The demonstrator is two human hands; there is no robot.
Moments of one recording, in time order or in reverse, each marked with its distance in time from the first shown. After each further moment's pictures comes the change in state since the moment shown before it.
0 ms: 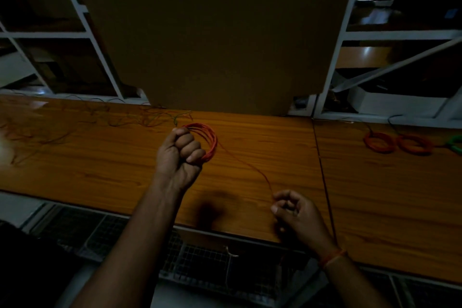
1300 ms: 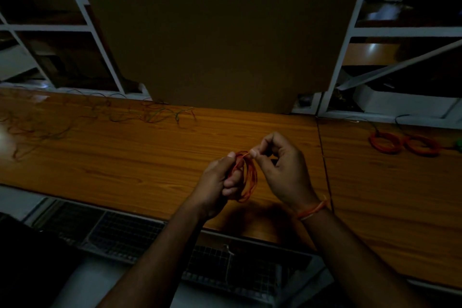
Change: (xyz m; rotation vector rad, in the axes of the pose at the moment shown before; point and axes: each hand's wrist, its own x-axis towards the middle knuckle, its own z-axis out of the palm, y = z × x) left_hand -0.018 -0.071 -0.011 0.689 -0.163 -0.124; right_hand 0.043 -0.100 0.045 -0.333 0.147 -0.646
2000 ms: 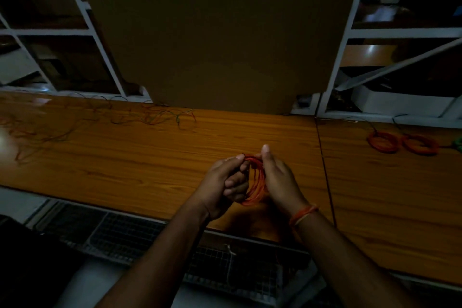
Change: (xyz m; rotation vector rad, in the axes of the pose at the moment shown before) left_hand -0.005 0.008 0.009 -0.185 -0.125 -0.130; right_hand -0.014 0.031 0.021 0.080 -0.119 0.472
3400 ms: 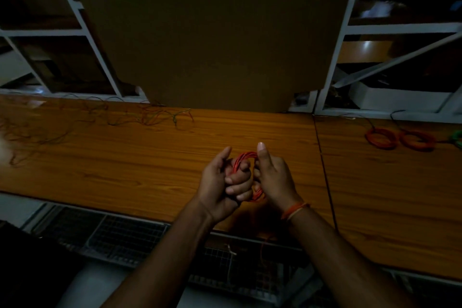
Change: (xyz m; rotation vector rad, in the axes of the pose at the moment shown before) left_hand 0.005 -0.005 0.005 -0.258 0.036 -0.068; right_hand -0.002 -0.010 0.008 0.144 0.055 -0.036
